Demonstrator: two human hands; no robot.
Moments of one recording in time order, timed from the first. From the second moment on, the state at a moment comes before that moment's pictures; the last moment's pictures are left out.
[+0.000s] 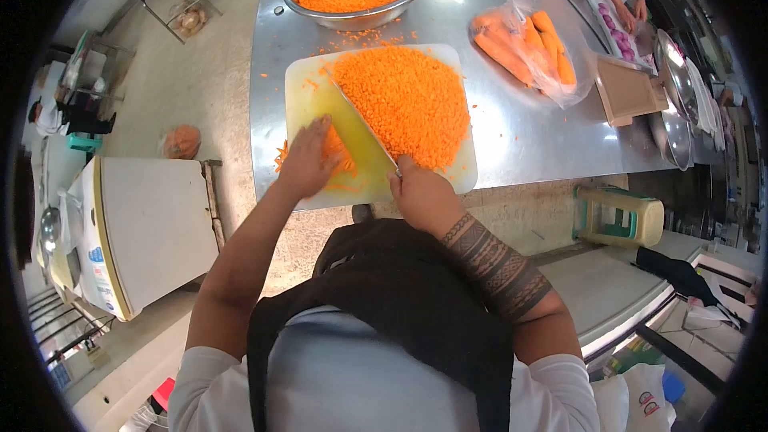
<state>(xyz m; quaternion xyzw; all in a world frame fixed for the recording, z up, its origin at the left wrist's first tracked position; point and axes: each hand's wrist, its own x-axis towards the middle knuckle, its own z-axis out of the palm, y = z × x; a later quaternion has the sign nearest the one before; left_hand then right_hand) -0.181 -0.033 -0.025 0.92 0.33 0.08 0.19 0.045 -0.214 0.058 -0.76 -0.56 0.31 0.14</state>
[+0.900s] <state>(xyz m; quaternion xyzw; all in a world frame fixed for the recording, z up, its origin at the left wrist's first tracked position) -0.125 -0.023 -0.020 0.84 0.46 0.18 0.25 0.068 -0.203 0.068 -0.71 -0.57 0.38 0.17</state>
